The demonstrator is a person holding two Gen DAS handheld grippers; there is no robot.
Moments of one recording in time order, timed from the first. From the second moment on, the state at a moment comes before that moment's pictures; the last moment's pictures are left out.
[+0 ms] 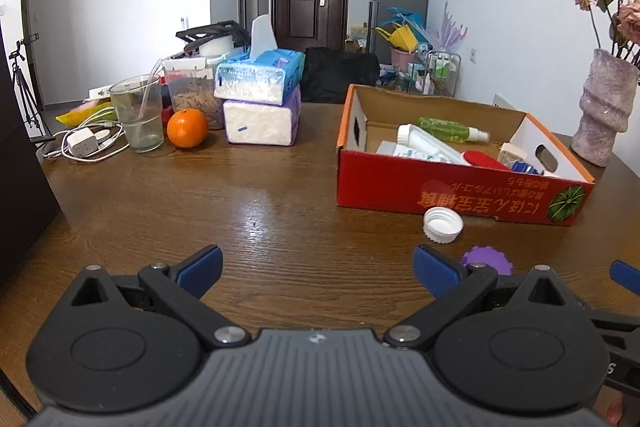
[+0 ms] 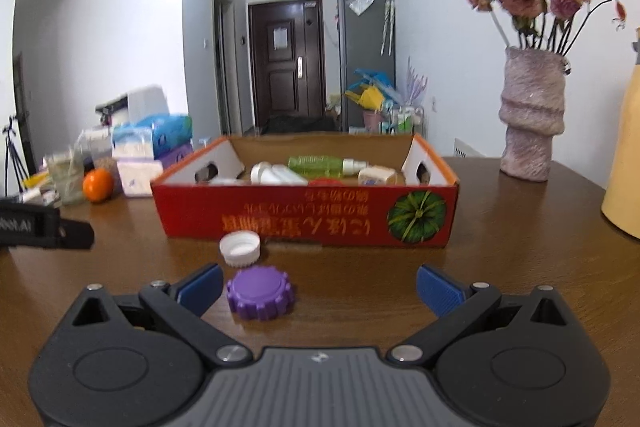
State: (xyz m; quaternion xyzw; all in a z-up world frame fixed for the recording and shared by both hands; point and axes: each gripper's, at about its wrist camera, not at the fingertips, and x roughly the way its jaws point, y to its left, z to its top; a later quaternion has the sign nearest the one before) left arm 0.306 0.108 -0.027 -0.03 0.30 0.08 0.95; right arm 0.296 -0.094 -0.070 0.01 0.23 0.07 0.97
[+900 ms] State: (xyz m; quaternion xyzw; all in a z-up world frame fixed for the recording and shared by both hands) left arm 0.317 0.124 -0.037 -0.05 0.32 0.09 0.94; right arm 0.360 -0.060 -0.098 0.00 0.30 0.11 0.95
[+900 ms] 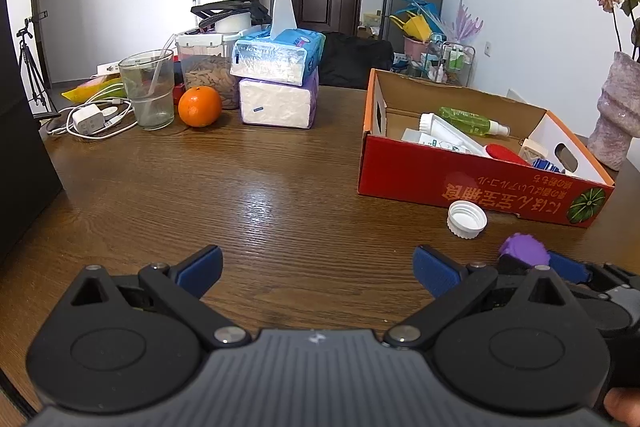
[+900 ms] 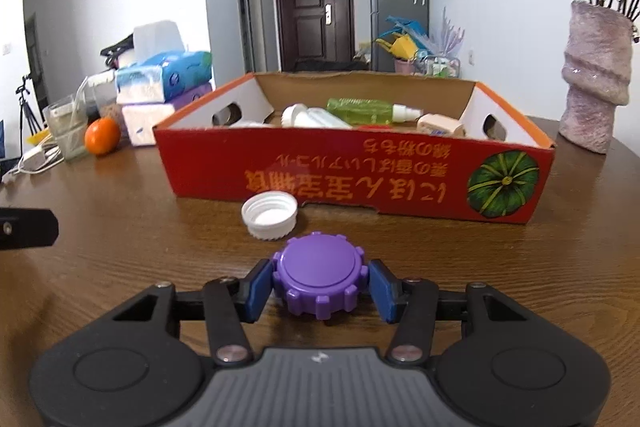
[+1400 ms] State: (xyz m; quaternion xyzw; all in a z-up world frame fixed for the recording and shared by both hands) left arm 0.334 0.088 -0.044 -0.04 0.33 0.08 0.94; right arm 0.354 -0.104 -0.084 0.03 0.26 0.09 0.96
